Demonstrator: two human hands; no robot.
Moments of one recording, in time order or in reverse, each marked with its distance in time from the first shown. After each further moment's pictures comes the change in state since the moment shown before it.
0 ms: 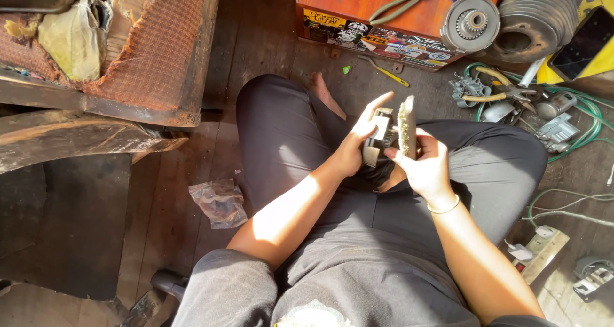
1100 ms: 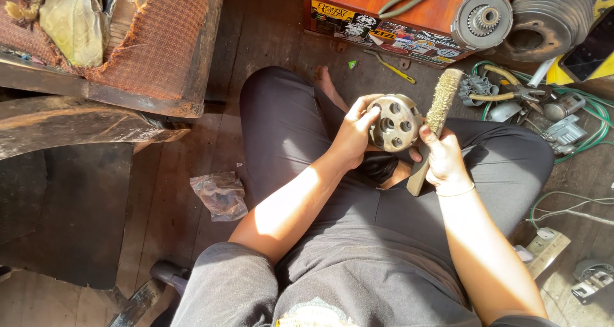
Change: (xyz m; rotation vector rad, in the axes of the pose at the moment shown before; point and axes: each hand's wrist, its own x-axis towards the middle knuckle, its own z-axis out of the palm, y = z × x) left_hand 0.006 -0.014 -0.006 0.094 0.554 -0.398; right_hand 0.025 0.034 -0.013 0.618 -0.013 0.297
